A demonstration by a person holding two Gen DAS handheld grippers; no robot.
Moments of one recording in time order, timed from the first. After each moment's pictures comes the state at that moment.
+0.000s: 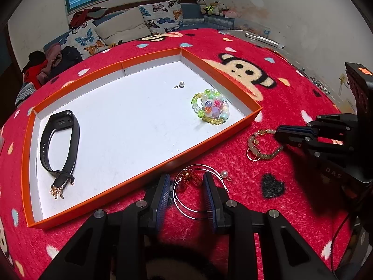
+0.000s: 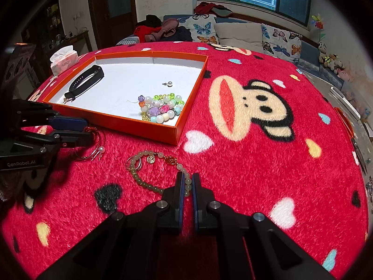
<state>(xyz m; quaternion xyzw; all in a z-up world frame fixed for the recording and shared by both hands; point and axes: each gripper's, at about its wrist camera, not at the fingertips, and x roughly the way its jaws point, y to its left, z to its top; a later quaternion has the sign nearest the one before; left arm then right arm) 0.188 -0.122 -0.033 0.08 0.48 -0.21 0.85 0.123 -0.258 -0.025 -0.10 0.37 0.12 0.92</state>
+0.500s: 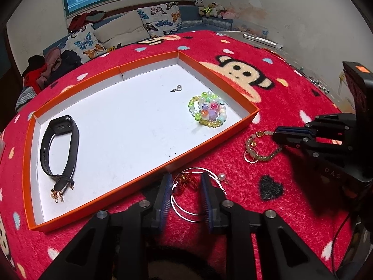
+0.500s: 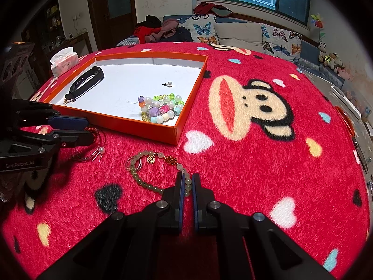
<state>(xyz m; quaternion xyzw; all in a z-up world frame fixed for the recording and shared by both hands) 0.184 -0.127 -0.031 0.09 0.47 -0.21 0.85 0.124 -0.258 -0.025 -0.10 0.37 0.12 0.92</state>
